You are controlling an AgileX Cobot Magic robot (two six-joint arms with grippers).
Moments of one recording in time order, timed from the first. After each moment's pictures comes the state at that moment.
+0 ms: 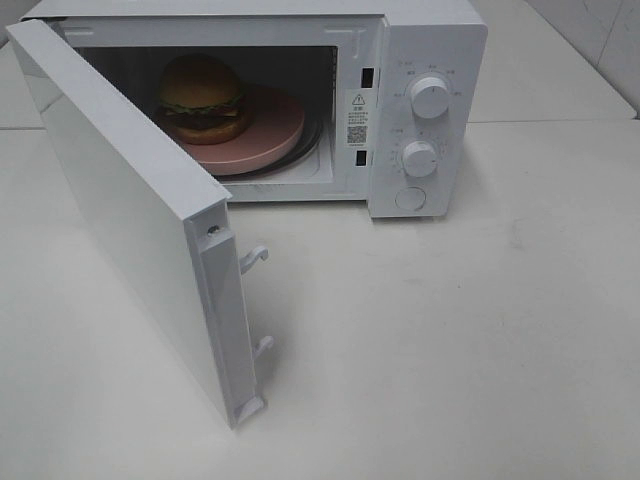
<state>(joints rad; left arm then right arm) -0.02 0.00 -0.51 -0.09 1.05 0.04 0.16 0.00 -0.51 -0.05 1.04 0.14</state>
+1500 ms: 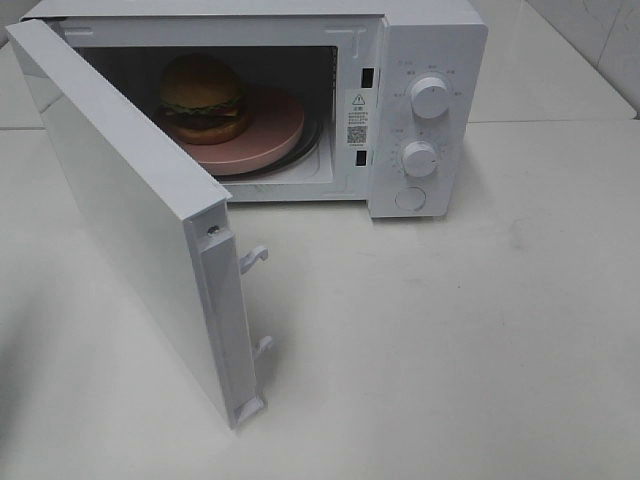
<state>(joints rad) -0.02 0.77 -0.27 -0.13 -0.16 0.04 0.16 0.00 -0.51 -0.05 1.04 0.14</state>
